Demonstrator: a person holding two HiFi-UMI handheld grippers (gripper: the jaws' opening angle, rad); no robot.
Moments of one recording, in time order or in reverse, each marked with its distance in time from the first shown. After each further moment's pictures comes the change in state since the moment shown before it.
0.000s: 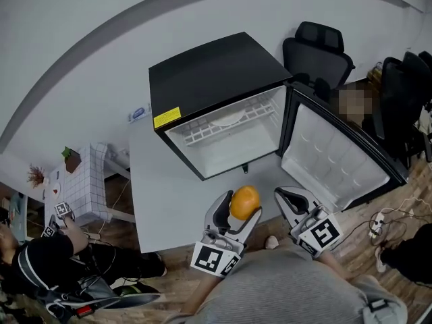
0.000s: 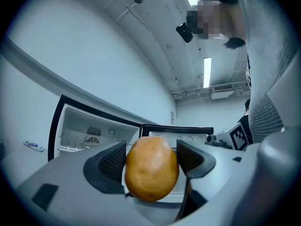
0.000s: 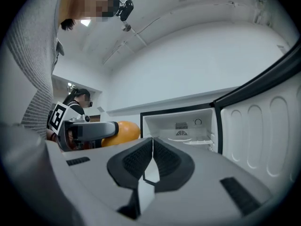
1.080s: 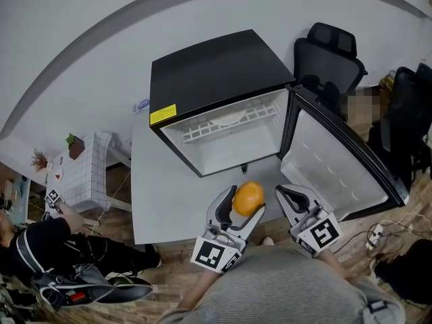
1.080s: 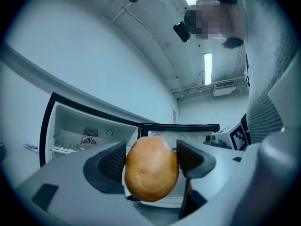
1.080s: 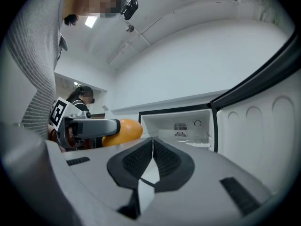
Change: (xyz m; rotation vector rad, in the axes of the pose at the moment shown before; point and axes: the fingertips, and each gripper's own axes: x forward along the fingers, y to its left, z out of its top) left arm 0.042 -0.017 0.004 0.030 -0.048 0.032; right arm 0.001 -0.035 -0.003 -0.038 -0.007 0.073
